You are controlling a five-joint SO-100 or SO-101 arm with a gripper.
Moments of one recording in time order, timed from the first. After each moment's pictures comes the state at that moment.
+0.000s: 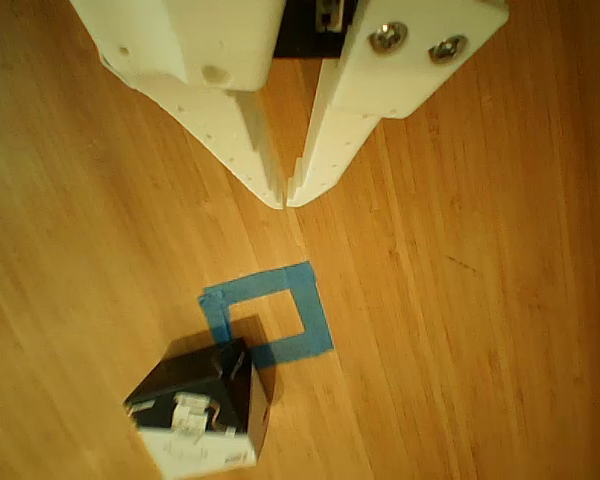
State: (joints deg) arm 14.6 192.9 168.8 75.4 -92.3
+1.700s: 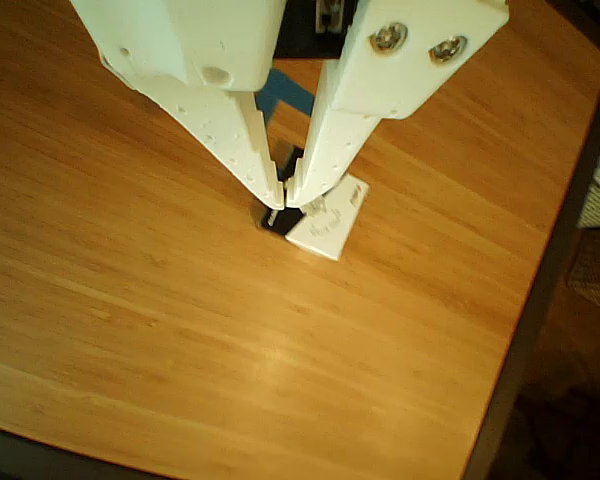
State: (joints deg) arm 32.2 87.6 80.7 66.4 -56.8
